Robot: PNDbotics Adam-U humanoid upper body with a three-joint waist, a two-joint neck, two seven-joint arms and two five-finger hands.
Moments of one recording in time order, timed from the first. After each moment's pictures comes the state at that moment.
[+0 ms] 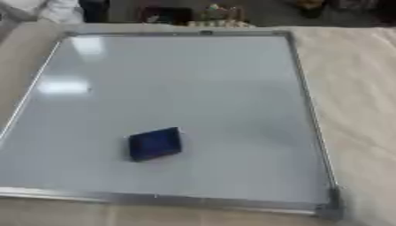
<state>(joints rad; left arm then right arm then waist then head) -0.46 0.37 0.01 -1.93 -0.18 -0.21 0.10 -0.29 -0.35 -0.24 -1.99 -0.05 -0.11 -0.29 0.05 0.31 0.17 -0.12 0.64</state>
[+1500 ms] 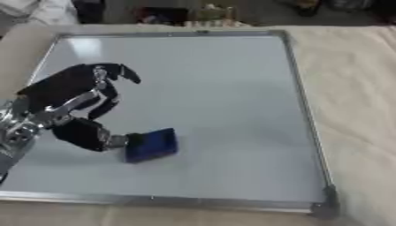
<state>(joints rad) -0.76 0.63 -0.51 -1.65 -0.59 -0.14 -0.30 -0.30 -0.35 -0.22 -1.99 -0.06 -0.11 -0.27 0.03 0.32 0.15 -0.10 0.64</state>
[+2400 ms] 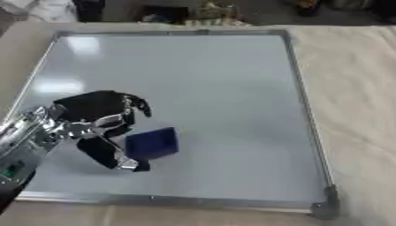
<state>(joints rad) -0.81 0.57 -0.56 -1.54 -0.65 -0.17 -0.56 -0.30 -0.35 -0.21 -1.99 -0.07 -0.11 -0.26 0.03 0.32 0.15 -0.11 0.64</state>
